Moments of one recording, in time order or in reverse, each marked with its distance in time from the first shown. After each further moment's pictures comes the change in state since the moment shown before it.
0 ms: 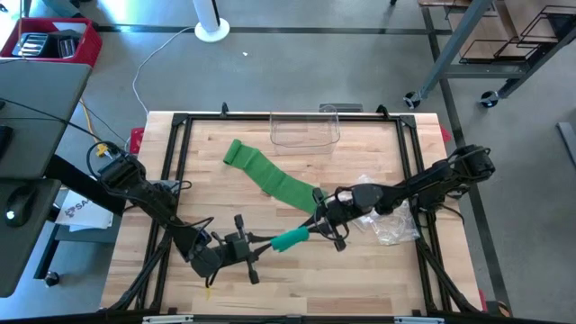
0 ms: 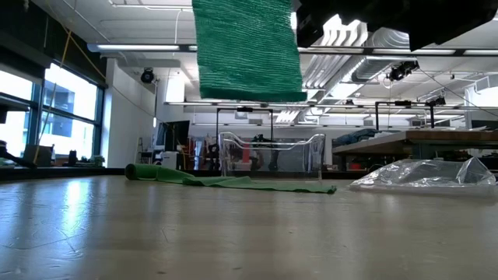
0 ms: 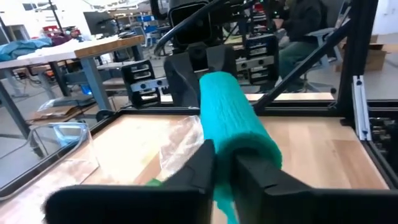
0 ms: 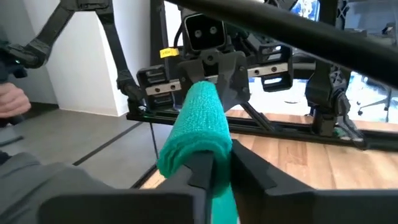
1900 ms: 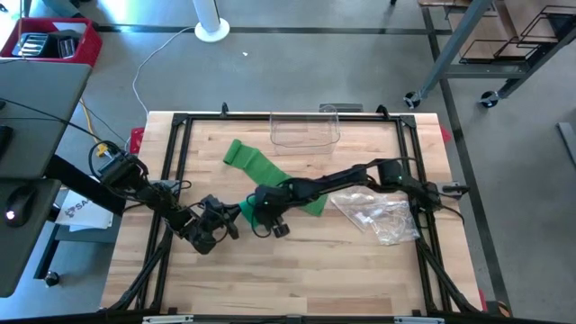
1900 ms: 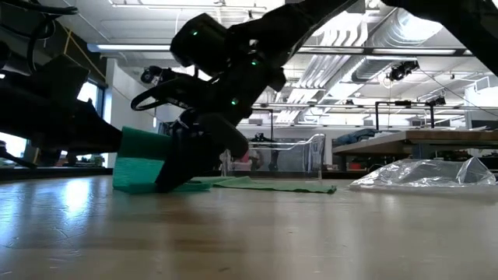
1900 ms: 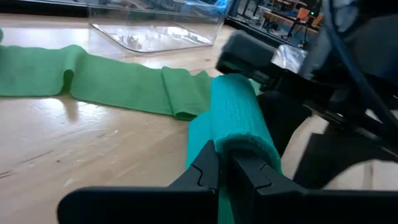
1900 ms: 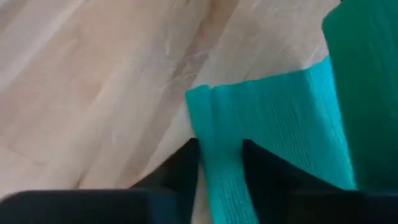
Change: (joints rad) left arm 0.054 -0.002 -0.618 -0.038 -0.142 -1.084; right arm -0.203 0.807 1.048 -1.209 -0.008 -0.470
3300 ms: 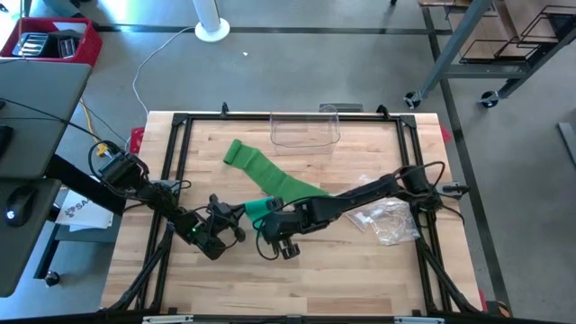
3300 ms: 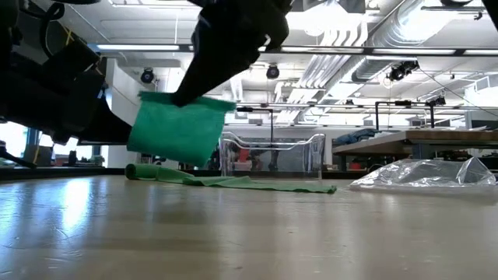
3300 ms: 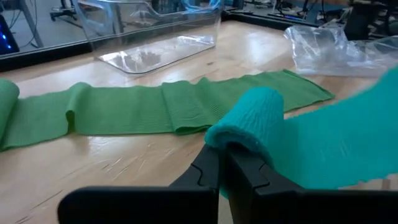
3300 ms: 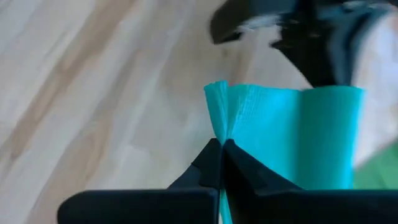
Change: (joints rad) left arm 0.024 0.000 0.148 -0.274 -0.027 0.133; right arm 0.214 -0.231 0.013 -0.212 0.299 0.207
